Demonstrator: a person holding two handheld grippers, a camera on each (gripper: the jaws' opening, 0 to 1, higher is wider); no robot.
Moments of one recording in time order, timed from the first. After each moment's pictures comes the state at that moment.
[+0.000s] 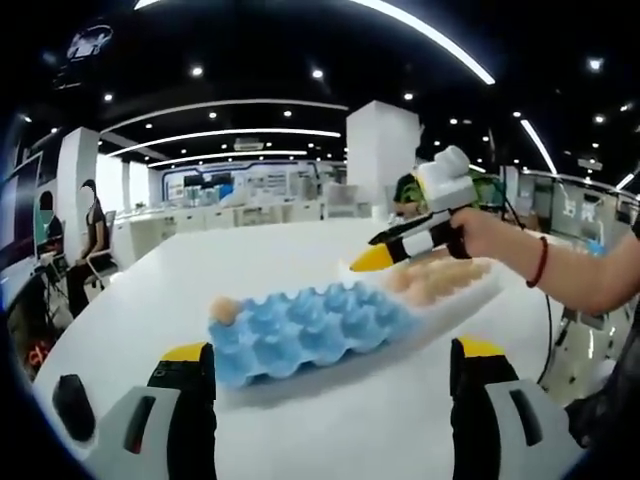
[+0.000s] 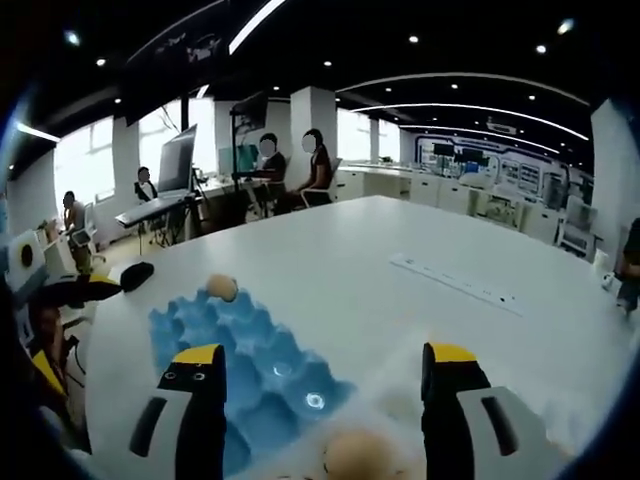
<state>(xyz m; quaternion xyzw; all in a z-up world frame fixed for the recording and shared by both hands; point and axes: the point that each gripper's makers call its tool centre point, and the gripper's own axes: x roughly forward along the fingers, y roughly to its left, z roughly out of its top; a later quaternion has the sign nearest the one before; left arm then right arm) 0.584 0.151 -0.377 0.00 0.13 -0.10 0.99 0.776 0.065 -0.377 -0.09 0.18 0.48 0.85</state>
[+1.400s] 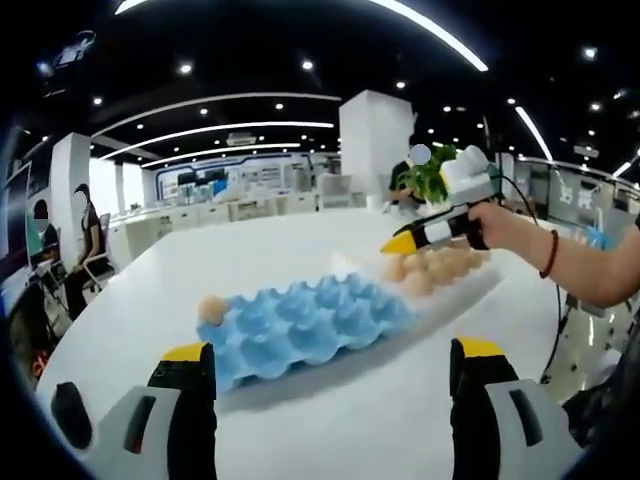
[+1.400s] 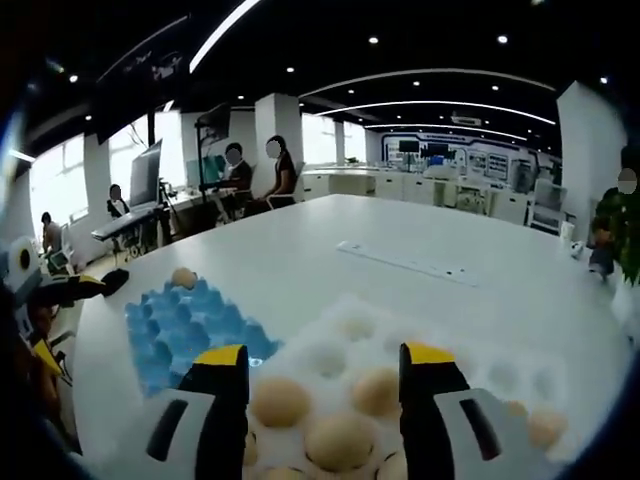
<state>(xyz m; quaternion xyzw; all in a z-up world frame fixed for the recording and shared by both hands) 0.593 0.143 -0.385 0.02 0.15 -0.10 0.98 0.800 -0.007 -0.386 -0.07 0.18 0.41 0.89</state>
